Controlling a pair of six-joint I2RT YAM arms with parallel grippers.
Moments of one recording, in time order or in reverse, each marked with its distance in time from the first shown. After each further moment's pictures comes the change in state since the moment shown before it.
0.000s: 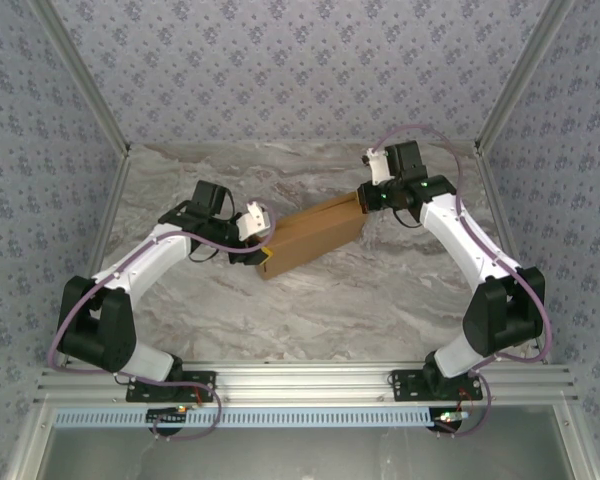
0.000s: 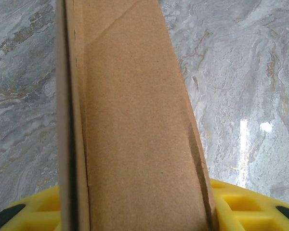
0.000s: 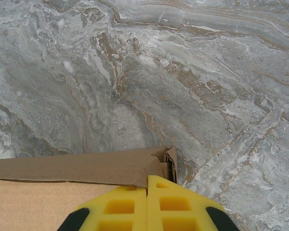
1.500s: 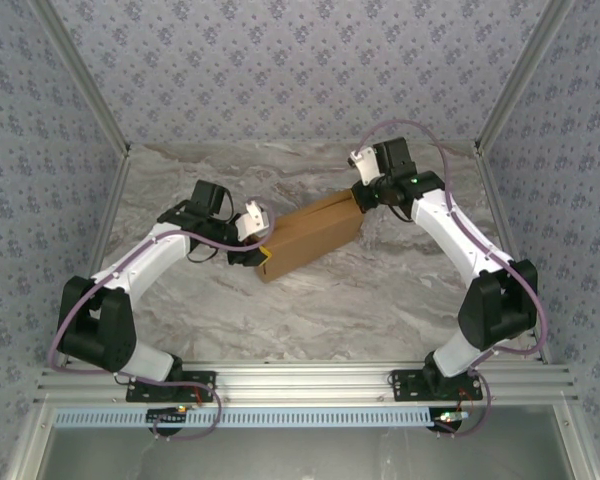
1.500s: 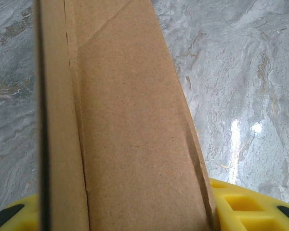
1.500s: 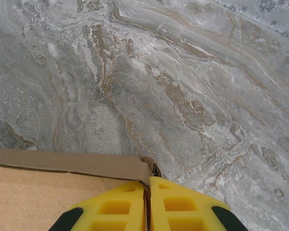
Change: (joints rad) left arm 0.006 0.000 0.007 -0.038 0.023 -0.006; right arm 0.052 0.046 0.055 -0.006 0.105 -0.216
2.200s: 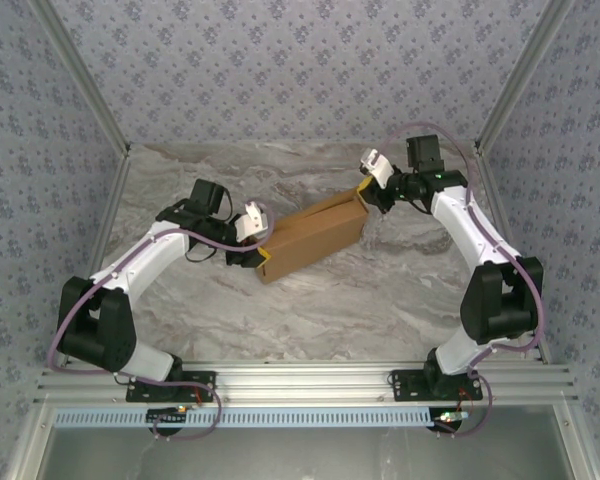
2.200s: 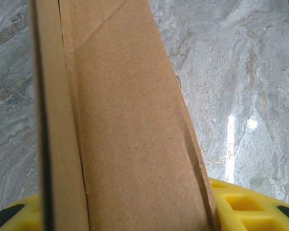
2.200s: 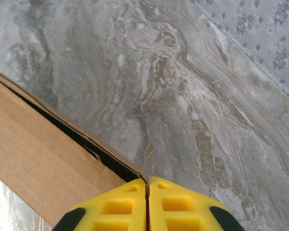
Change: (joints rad) left arm 0.001 0.000 0.023 -0.062 0.027 0.060; right arm -0.177 0.018 -0.036 0.060 -0.486 -0.497
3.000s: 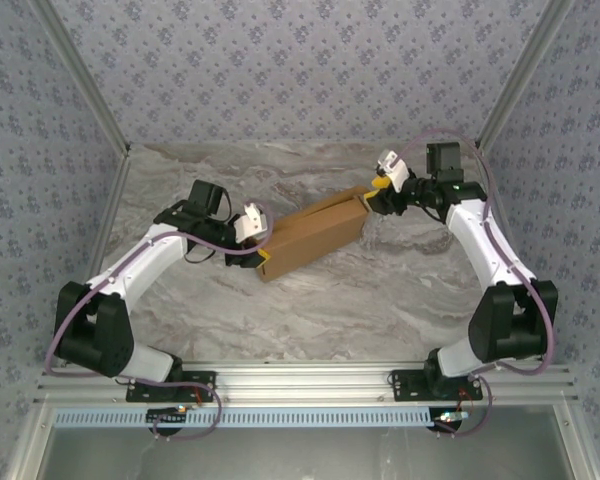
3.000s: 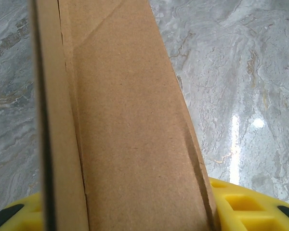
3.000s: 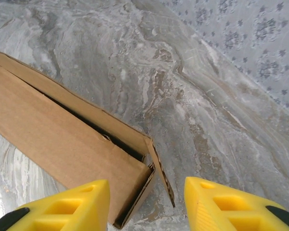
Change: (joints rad) left arm 0.000 -0.028 -0.013 0.004 -0.010 0.013; right arm -0.081 -0.111 -0.098 0.039 -0.124 -0.005
